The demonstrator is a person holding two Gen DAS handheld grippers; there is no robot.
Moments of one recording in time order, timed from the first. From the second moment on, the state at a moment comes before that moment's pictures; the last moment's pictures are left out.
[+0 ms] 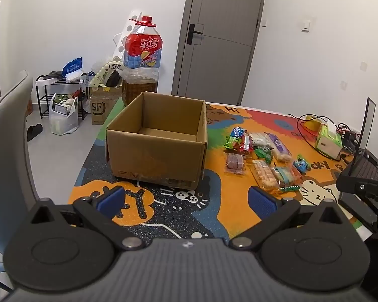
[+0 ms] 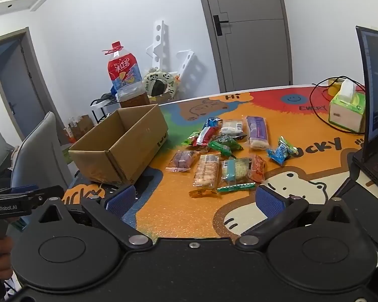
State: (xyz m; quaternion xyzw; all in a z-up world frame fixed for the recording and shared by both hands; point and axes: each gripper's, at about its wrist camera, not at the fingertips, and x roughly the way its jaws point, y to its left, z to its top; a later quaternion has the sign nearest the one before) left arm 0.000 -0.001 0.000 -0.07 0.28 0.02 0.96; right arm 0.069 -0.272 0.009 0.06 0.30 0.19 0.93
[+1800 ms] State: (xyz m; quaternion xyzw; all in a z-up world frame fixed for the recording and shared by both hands) left arm -0.001 -0.009 -0.003 -0.07 0.29 0.00 0.95; right arm 0.067 -0.268 0.009 0.06 0.30 0.19 0.93
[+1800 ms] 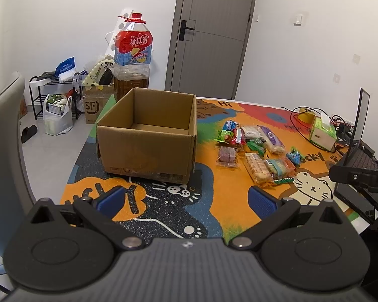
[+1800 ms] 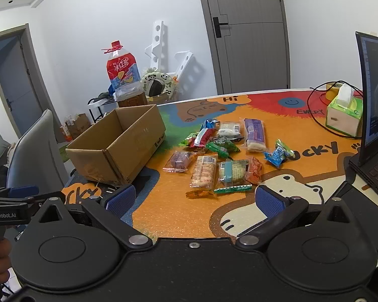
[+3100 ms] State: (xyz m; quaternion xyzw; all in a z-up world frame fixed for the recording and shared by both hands) left arm 0.010 -0.020 -0.003 -0.07 0.29 0.00 0.95; right arm 0.077 -0.271 0.002 0.06 0.30 0.18 0.93
